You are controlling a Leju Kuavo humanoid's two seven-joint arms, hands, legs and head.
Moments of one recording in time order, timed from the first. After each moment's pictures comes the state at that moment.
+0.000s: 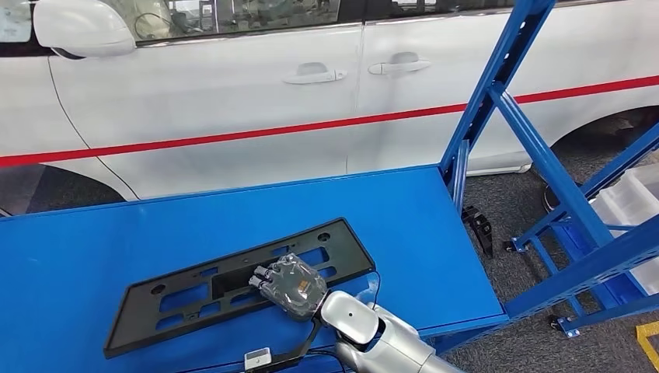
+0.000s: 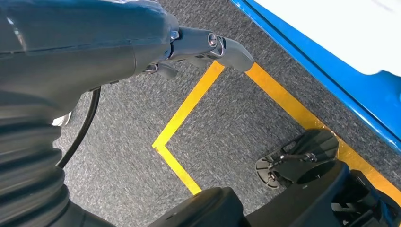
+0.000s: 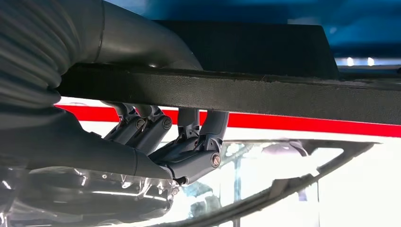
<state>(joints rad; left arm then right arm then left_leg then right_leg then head) -0.14 -0.14 0.76 -0.18 -1.42 -0.04 -0.15 -0.43 0.07 0.92 -1.09 1.19 -0.46 -0.25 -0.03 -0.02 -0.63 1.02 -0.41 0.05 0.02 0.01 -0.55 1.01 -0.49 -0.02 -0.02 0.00</state>
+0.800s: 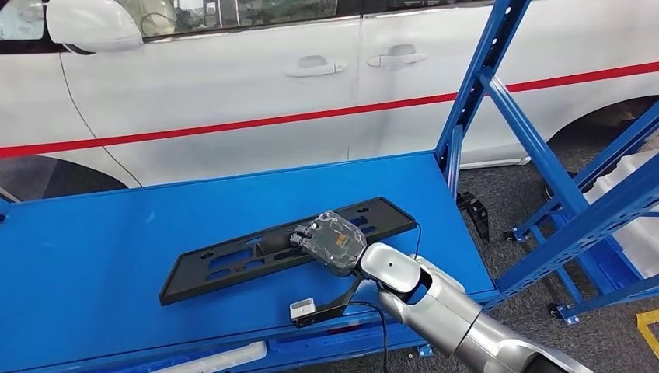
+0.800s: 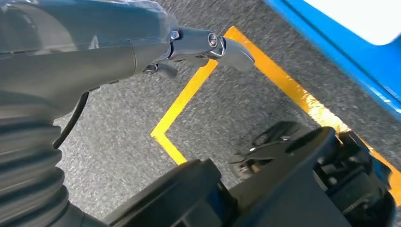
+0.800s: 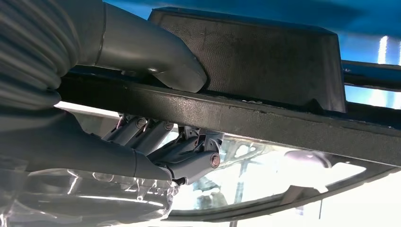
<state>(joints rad) -0.13 -0.15 0.76 -0.18 -1.43 -0.05 -0.17 -0.57 -0.16 0.90 -1.30 1.12 -0.22 -0.26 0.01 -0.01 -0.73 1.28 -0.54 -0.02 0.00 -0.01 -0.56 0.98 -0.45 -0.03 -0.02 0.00</state>
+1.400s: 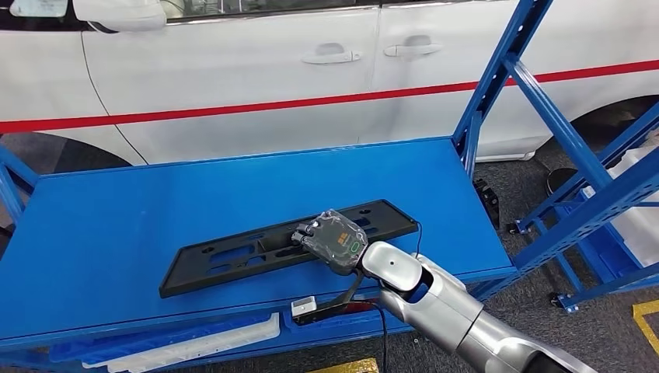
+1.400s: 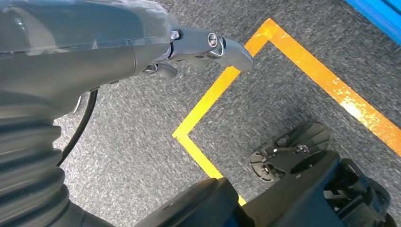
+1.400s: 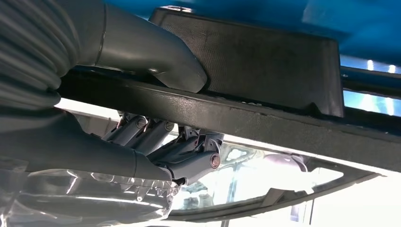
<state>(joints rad) -0.13 -0.14 0.76 -0.18 -1.42 -0.05 -0.17 -0.58 -0.17 0.90 -1.30 1.11 -0.22 -0.25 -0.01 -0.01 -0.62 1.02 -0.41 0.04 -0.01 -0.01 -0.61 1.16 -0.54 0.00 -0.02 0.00</state>
